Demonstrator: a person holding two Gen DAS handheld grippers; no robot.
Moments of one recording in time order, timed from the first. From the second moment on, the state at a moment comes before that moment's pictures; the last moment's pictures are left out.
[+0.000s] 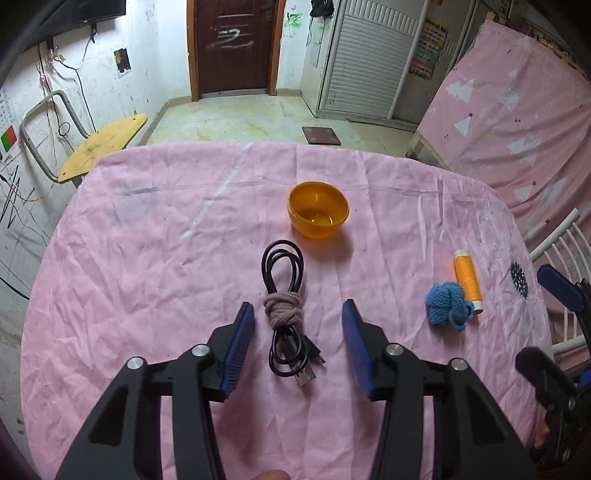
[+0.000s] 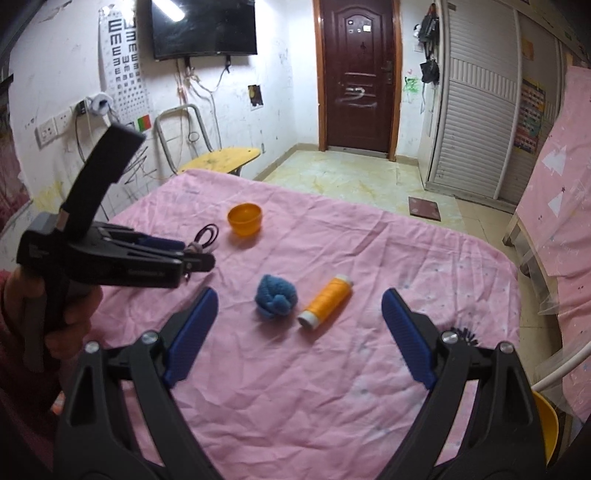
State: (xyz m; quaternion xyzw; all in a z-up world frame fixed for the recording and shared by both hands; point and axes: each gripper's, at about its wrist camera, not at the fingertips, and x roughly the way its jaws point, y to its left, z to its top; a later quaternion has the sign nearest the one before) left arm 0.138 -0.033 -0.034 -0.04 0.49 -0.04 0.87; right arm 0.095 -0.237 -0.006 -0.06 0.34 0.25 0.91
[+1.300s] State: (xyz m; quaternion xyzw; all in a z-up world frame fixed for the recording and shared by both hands) left arm 0.102 -0.010 0.019 -0.06 0.41 -0.05 0.91; right arm 0.103 -0.219 0.009 -0.09 0.32 0.19 0.93
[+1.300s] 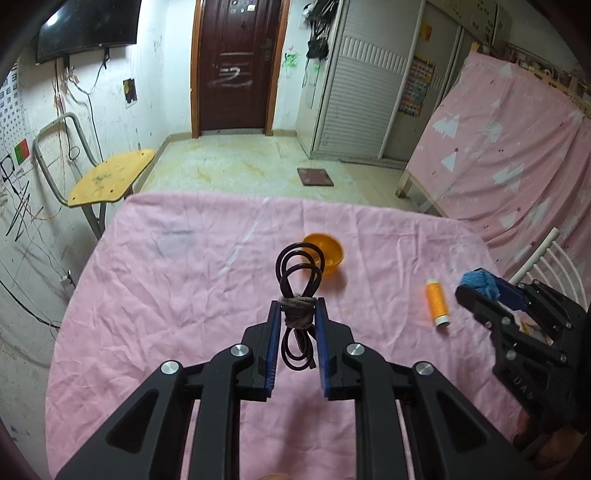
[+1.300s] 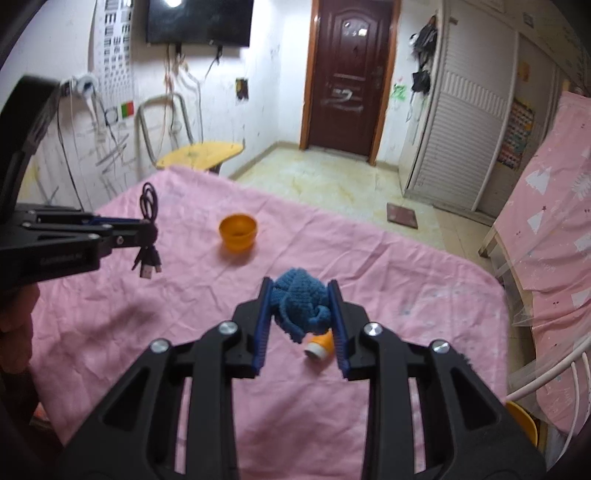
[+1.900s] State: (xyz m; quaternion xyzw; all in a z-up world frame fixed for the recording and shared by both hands) left arm 0.073 -0.108 0.063 0.01 0.36 -0.11 0.93; right arm 0.058 -0.410 0.024 0.02 0.26 0.04 0.96
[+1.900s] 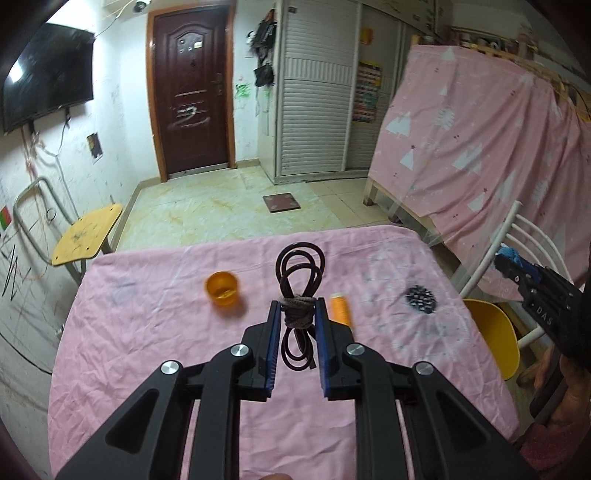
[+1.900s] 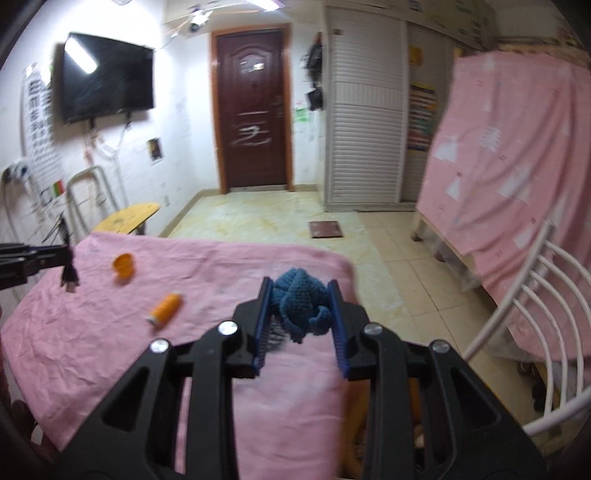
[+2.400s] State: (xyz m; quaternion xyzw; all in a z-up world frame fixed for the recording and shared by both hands) left arm 0.062 -0.234 0.065 0.07 0.37 -0.18 0.91; right arm 0.047 -0.504 0.005 0.06 0.28 -0.05 0.96
